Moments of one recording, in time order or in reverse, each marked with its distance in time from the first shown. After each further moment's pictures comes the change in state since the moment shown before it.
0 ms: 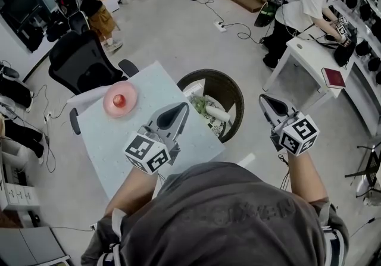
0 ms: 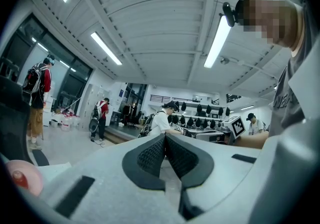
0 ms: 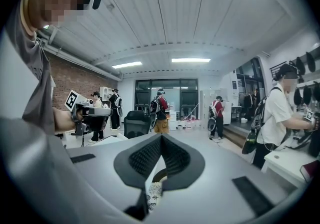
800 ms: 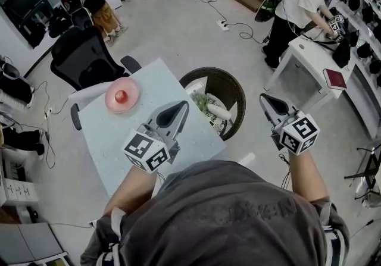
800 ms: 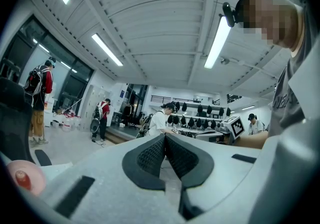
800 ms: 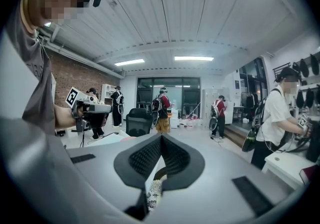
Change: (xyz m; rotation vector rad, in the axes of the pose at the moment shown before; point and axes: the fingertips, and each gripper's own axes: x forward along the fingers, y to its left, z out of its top) left arm -0.014 0.000 0.004 -0.002 -0.007 0.013; right arm 0.003 0.011 0.000 -0.024 0.027 0.019
